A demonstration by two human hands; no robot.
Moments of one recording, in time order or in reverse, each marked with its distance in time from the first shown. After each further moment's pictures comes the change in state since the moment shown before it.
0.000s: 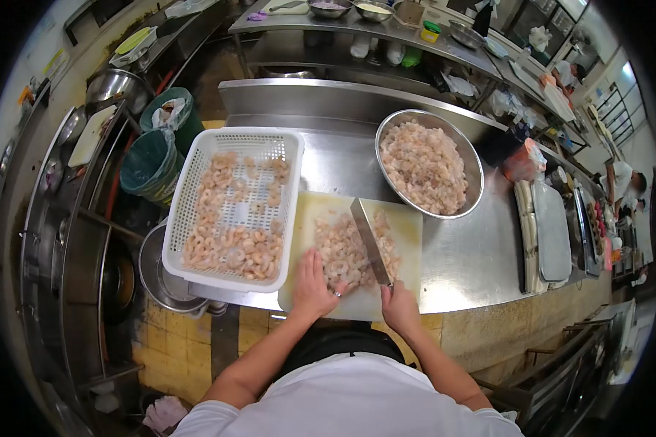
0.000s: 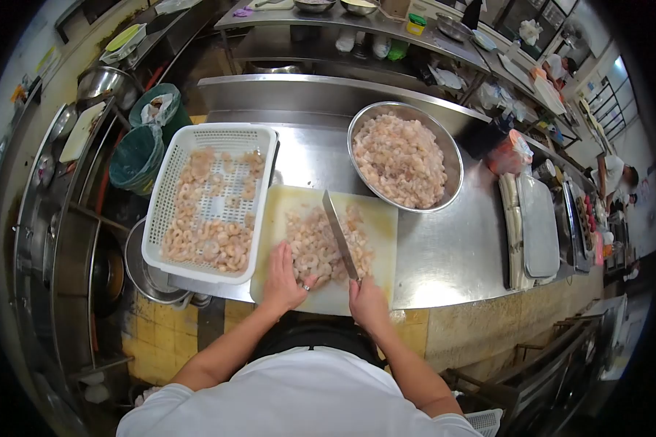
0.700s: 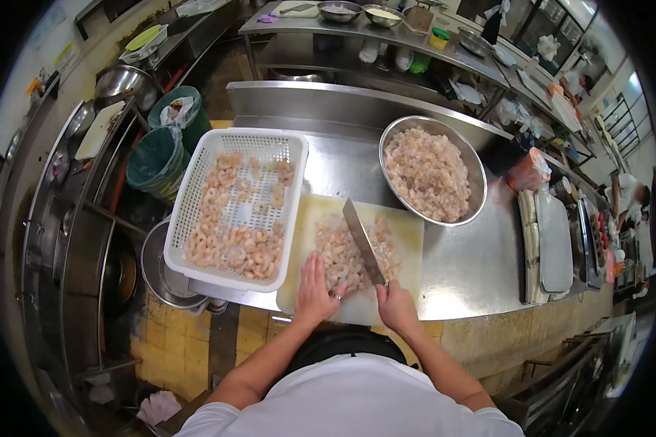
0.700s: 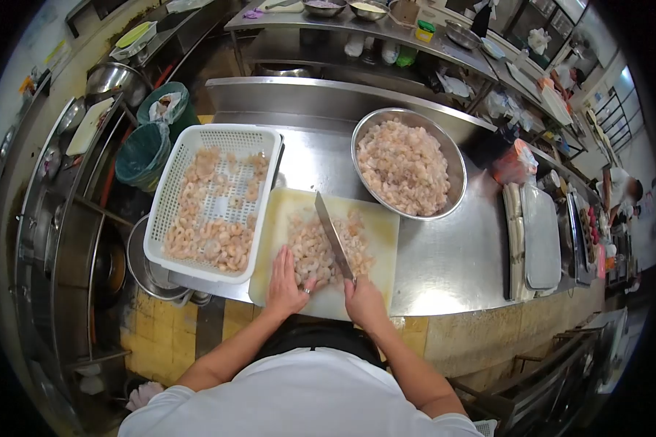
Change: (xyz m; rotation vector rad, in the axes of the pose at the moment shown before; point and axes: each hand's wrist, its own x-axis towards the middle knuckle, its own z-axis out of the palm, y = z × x) left_hand -0.005 0.008 0.012 -0.059 0.088 -0.018; right_hand 0.016 -0.001 -0.005 0.033 -0.029 -0.119
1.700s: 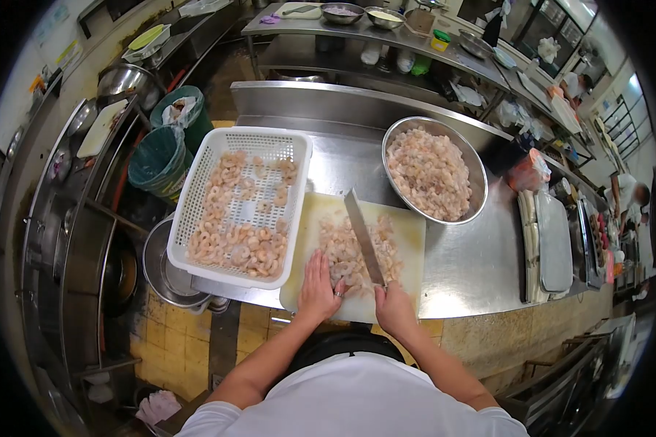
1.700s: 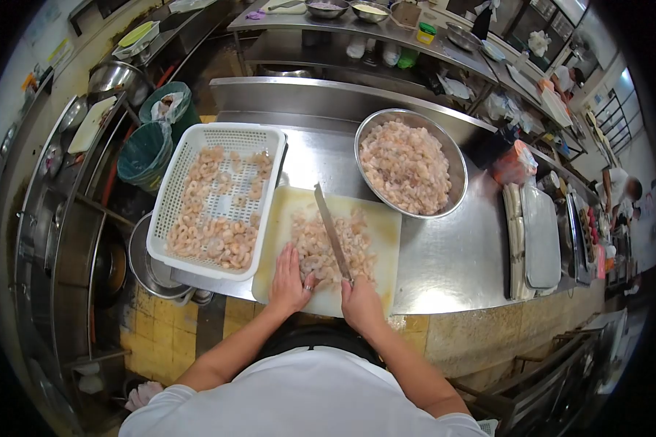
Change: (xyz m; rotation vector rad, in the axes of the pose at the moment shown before) left_hand -0.002 -0.004 0.002 0.046 -0.017 0.028; right_hand -0.014 -0.023 0.000 0.029 0.012 0.042
